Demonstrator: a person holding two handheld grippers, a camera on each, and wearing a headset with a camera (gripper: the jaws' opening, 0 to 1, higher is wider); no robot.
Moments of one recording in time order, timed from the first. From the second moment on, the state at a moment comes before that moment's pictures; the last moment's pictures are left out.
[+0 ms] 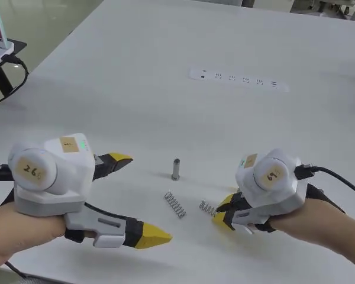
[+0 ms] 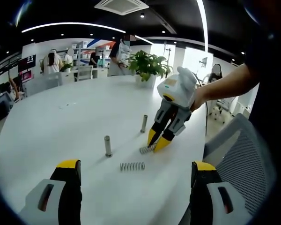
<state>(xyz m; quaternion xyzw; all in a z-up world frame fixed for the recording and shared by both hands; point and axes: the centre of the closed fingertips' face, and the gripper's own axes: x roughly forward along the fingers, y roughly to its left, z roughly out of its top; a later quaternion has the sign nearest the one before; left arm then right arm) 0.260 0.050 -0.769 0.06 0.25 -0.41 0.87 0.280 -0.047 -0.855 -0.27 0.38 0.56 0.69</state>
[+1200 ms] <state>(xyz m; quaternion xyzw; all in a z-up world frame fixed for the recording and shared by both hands) 0.256 0.045 -0.768 0.06 0.25 -0.42 0.87 0.277 -0.083 -0.820 -0.28 0.35 0.56 0.70</state>
